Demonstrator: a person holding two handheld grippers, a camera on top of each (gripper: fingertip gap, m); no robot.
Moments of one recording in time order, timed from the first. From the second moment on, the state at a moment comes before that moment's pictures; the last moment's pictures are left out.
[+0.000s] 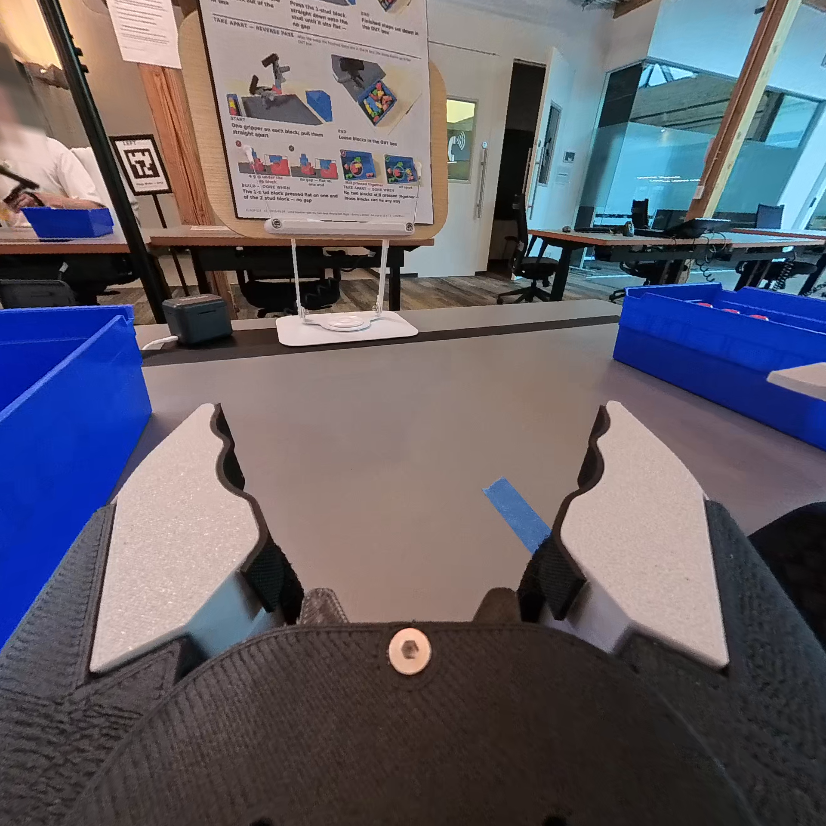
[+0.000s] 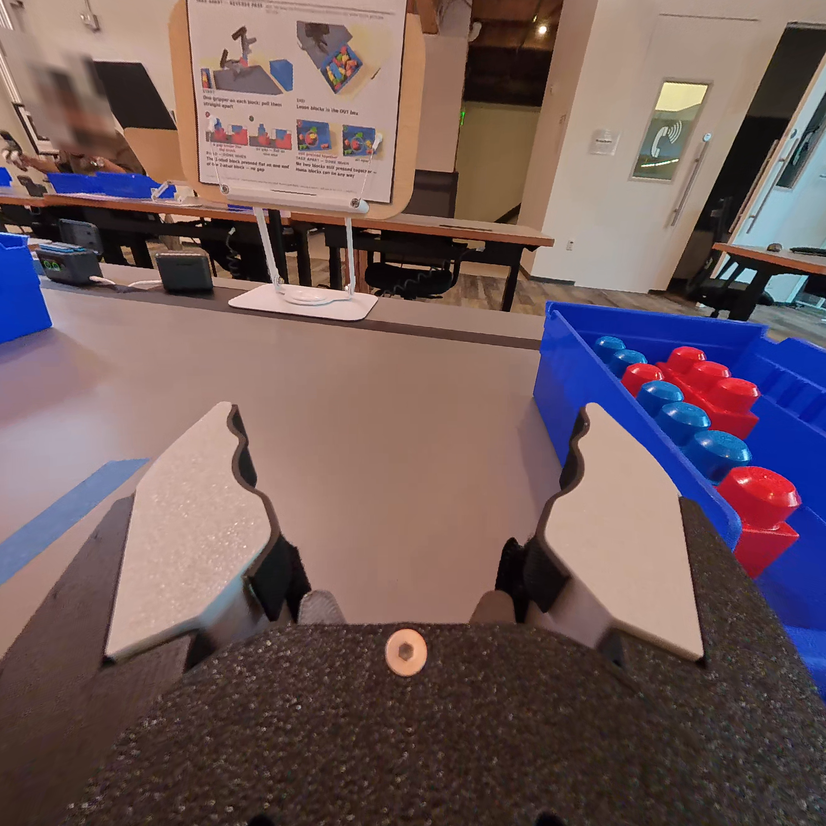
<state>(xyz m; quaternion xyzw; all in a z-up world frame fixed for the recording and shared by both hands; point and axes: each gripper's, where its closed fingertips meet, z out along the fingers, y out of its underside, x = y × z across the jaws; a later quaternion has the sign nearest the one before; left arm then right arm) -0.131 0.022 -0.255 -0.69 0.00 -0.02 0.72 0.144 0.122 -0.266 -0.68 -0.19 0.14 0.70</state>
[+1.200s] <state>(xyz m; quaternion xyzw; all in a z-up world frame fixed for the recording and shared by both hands) -0.281 -0.022 -0.305 -0.79 -0.13 0.08 0.60 0.264 0.162 -0.306 -0.76 -0.10 0.06 0.63</state>
